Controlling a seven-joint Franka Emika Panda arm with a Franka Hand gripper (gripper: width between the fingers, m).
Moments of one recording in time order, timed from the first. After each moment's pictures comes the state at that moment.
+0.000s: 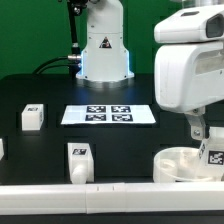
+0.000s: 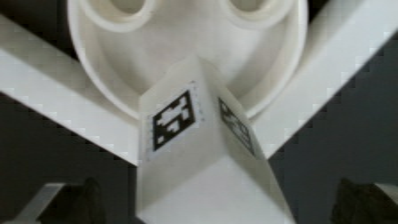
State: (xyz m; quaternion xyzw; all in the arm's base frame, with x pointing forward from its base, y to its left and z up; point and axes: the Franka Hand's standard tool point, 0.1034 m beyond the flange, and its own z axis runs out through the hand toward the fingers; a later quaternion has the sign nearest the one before) arm 0.635 0.114 0.090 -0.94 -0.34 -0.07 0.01
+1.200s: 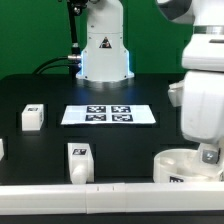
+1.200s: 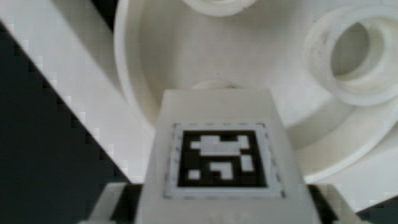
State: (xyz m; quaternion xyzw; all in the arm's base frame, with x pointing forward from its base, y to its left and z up) arm 0.648 0.106 0.058 -0.92 -0.39 -0.05 -0.04
